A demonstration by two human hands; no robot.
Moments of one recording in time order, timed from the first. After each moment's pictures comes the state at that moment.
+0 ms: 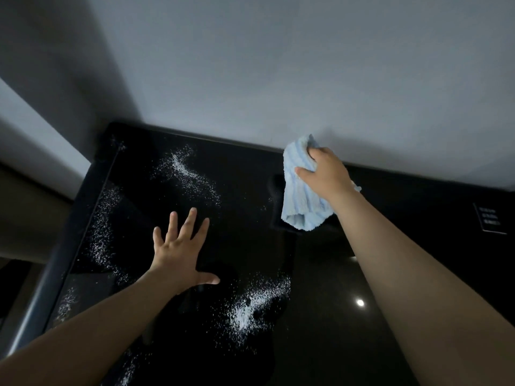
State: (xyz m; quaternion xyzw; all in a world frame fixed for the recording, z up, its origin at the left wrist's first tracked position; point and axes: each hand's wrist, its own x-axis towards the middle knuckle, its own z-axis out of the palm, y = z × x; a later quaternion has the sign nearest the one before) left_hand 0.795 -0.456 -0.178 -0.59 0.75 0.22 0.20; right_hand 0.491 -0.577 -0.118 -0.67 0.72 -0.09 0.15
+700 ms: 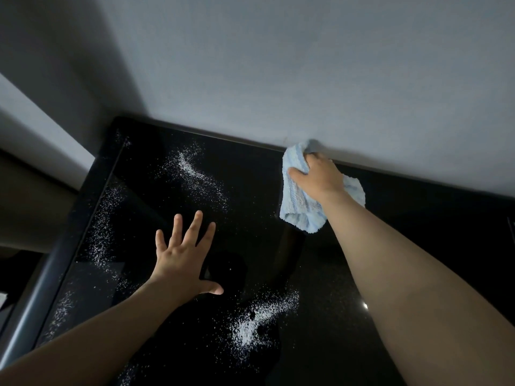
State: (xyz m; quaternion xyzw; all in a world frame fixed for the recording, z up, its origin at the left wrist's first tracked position) left_hand 0.791 -0.459 -0.182 -0.60 0.73 0.24 0.21; right_hand 0.509 -0.616 -0.172 -0.66 0.73 -0.02 0.15
